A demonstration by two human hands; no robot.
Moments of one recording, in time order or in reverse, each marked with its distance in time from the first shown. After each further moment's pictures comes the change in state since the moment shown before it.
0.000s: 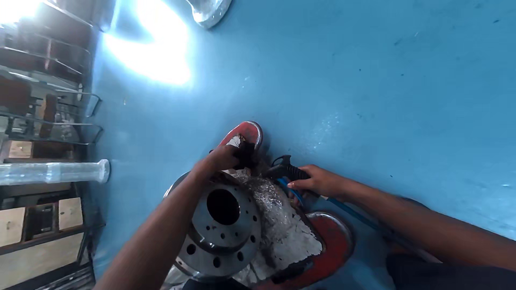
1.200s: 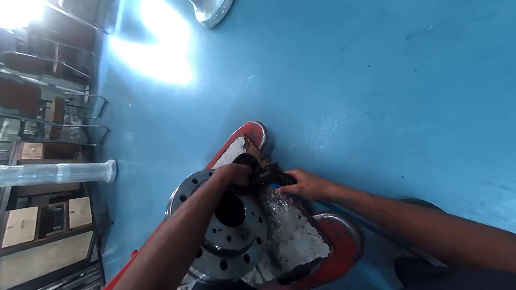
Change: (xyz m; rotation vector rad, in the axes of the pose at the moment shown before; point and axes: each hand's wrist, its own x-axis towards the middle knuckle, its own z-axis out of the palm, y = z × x) left_hand 0.003 0.025 0.030 0.288 -0.441 -0.078; right_hand 0.039 0.000 0.024 -0.125 -0.033 0.005
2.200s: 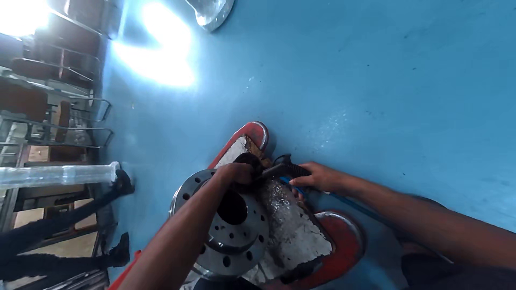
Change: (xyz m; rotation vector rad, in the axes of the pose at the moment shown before) left_hand 0.007 -0.007 0.004 -0.071 0.028 0.031; right_hand -0.017 0.008 -0.023 0.108 0.004 -0.036
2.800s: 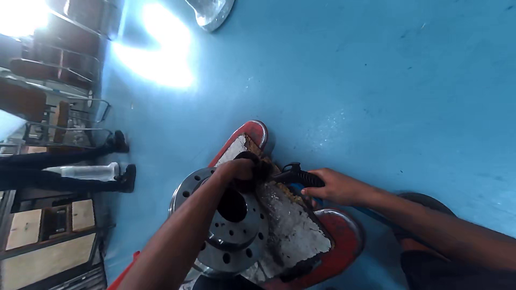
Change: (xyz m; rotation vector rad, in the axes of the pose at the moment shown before) left_hand -0.002 0.005 -0.004 -0.029 0.069 0.020; right_hand -0.042 -0.005 0.012 -0.305 0.115 0.060
